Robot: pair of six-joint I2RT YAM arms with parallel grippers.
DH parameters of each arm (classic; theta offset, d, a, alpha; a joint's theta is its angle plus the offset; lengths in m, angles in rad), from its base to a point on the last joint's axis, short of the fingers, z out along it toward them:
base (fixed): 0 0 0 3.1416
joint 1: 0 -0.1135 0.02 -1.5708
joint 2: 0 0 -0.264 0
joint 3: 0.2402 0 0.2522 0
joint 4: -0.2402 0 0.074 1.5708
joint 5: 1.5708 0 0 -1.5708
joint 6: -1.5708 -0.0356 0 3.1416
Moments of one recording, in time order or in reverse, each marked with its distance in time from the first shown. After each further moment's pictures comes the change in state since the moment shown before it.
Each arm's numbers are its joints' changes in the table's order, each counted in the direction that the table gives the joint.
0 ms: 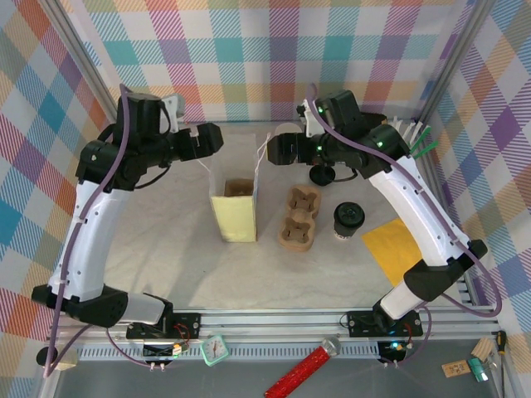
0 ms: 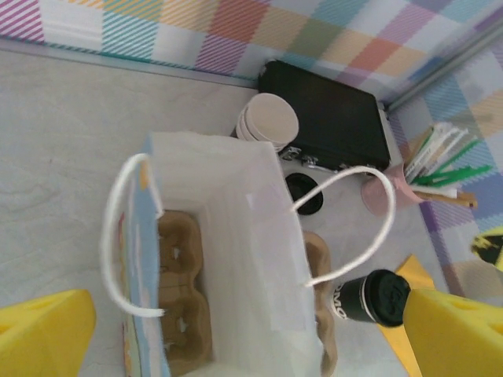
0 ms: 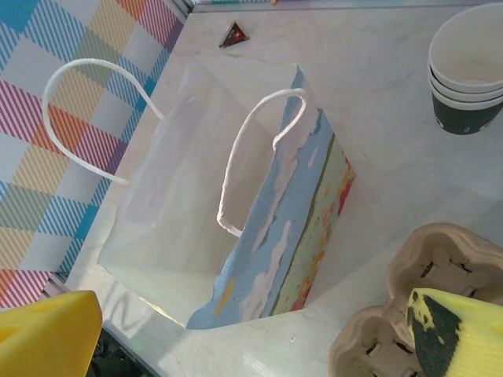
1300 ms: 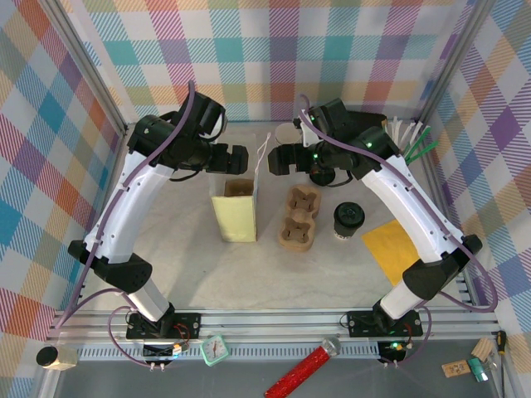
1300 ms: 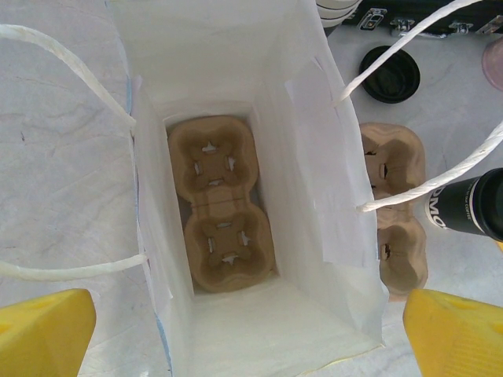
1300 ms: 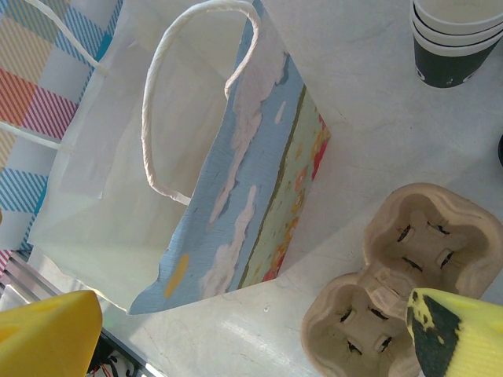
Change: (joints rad) left arm 0.190 -0.253 0.229 -0.341 -0.219 -0.035; right arm 0.000 -0.009 -0.078 -0.029 0.017 0.022
